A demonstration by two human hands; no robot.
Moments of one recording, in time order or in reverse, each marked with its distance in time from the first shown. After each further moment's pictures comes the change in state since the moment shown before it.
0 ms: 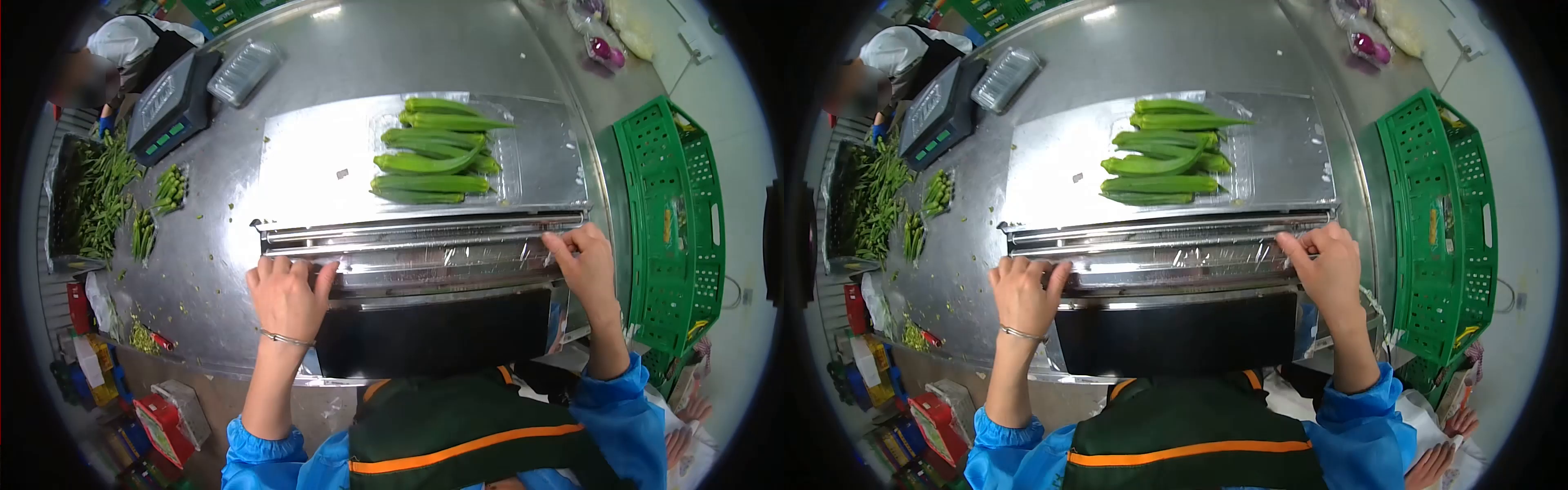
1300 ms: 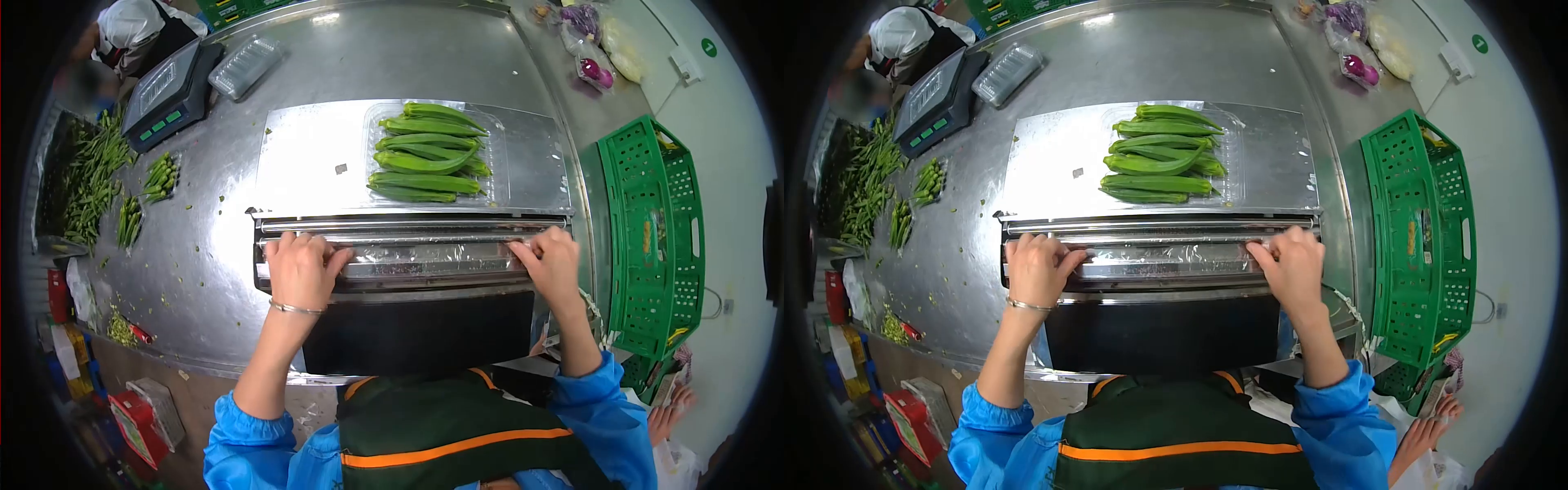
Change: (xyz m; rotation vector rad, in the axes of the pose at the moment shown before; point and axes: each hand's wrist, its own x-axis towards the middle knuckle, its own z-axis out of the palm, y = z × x) left_hand 0.010 0.009 0.022 -0.294 -0.014 0.001; right_hand -0.007 -0.010 0.026 -0.129 0.040 -0.174
